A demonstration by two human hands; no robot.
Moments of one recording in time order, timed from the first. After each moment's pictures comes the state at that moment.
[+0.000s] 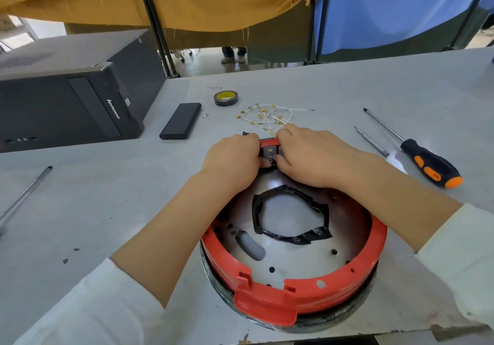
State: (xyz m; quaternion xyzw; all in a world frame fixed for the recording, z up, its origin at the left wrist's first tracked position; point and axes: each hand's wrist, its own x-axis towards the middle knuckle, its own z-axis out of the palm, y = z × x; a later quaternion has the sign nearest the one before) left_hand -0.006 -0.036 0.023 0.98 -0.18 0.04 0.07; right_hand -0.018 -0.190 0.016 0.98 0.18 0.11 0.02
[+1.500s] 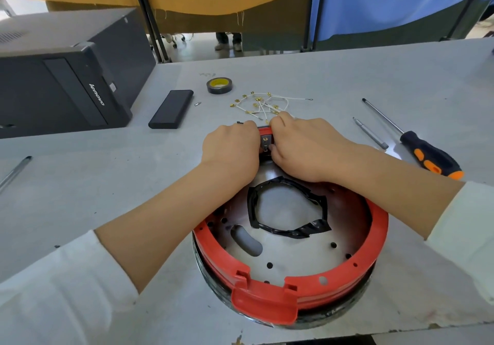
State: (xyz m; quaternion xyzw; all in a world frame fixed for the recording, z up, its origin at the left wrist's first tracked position) left_hand -0.009 -0.050 0.020 0.99 -0.14 0.10 -0.02; right_hand -0.011 -0.188 0.010 0.96 0.20 0.15 0.07
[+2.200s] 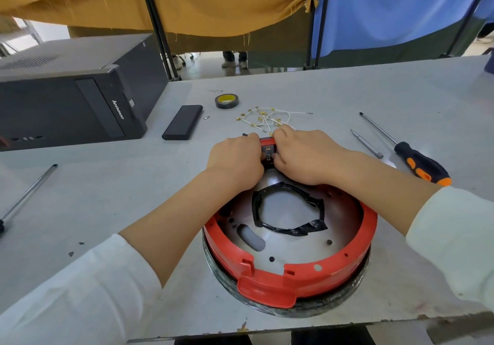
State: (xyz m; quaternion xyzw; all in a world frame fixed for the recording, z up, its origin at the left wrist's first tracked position) left_hand -0.010 -0.041 0.019 0.98 -0.16 0.09 0.02; right_hand -0.014 -0.187 0.017 0.97 0.19 0.11 0.06
